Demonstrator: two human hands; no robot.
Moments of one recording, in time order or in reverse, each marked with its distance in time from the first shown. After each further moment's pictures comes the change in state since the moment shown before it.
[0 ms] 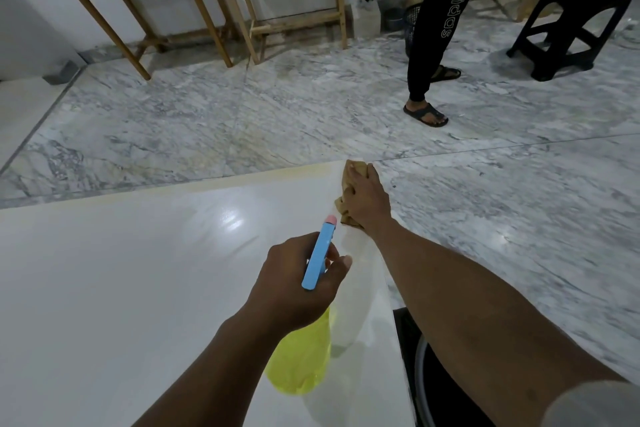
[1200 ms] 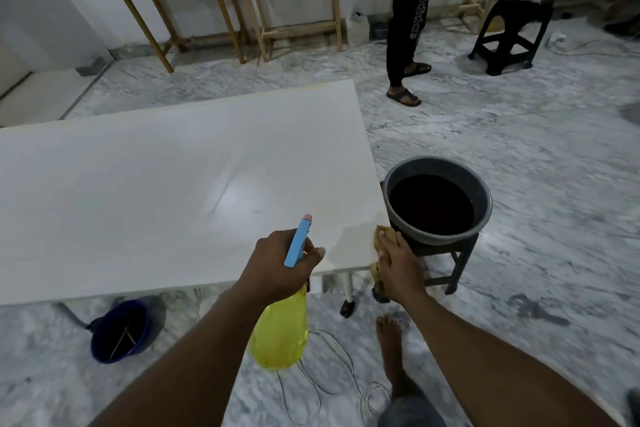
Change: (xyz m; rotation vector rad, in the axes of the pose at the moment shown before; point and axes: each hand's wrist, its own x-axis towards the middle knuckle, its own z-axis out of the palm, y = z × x) left_hand -0.454 -0.085 0.044 0.029 0.041 0.011; right_hand -0.581 0.105 0.029 0.132 0.043 0.078
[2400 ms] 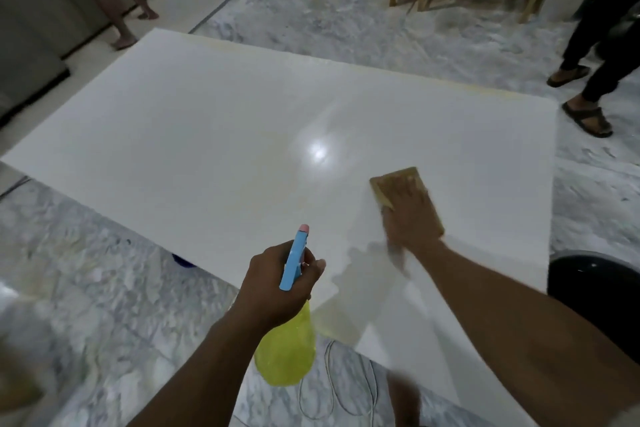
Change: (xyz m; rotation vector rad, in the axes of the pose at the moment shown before) left_hand 0.067 -0.122 -0.096 -0.250 0.342 -0.423; right_hand 0.222 -0.232 0.139 -0.571 -0.415 -0.559
